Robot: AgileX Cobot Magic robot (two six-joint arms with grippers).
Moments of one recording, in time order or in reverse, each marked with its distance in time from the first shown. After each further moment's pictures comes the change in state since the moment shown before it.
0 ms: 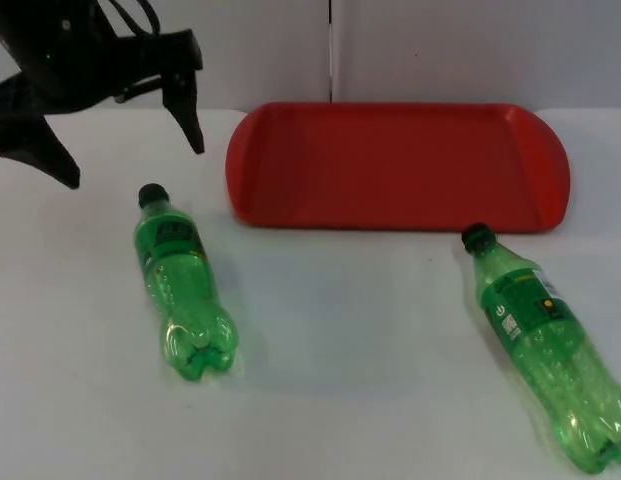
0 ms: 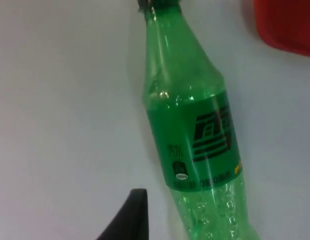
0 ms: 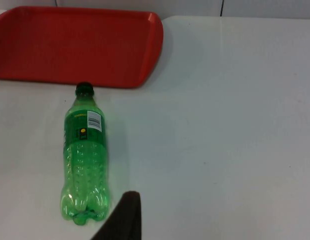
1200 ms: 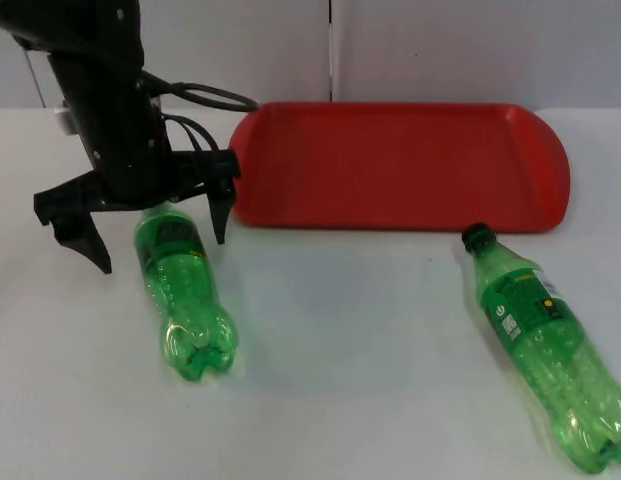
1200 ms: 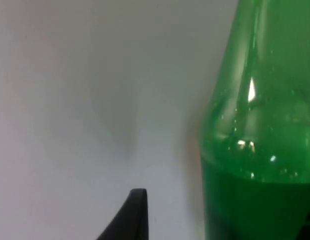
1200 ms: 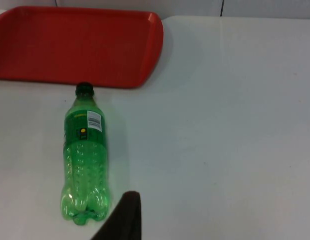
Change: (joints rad) right arm 0.000 0.000 0.000 0.000 0.000 0.000; left arm -0.056 0.302 -0.113 0.170 -0.045 -0.292
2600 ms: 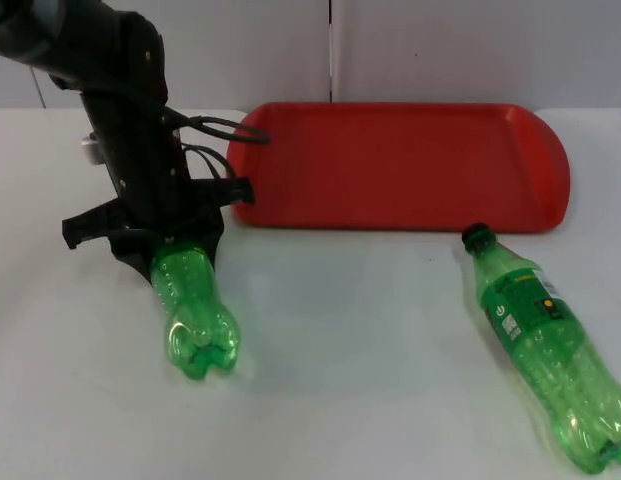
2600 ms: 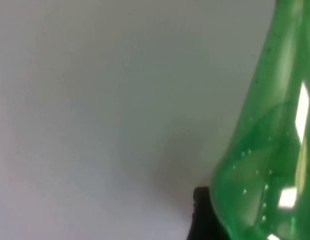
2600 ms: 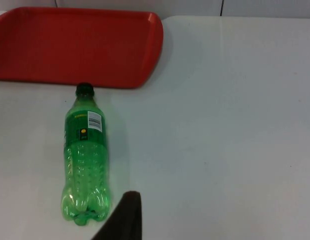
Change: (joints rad) right arm 0.000 0.000 0.000 0.000 0.000 0.007; left arm 0.000 0.128 -0.086 -0.047 0.001 0.027
